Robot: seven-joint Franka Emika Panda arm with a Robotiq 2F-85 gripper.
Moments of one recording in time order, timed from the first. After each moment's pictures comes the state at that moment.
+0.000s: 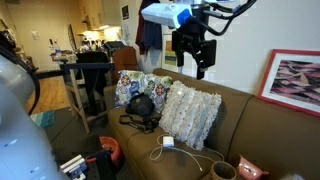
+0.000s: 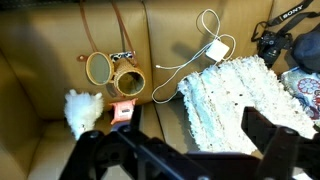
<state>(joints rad) -0.05 -0.48 -0.31 -2.40 0.09 2.09 -0.29</state>
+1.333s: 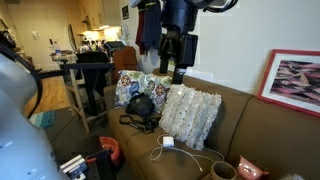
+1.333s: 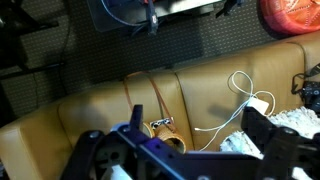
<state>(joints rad) -0.14 -0.48 -0.21 -2.34 -0.09 1.72 -0.06</state>
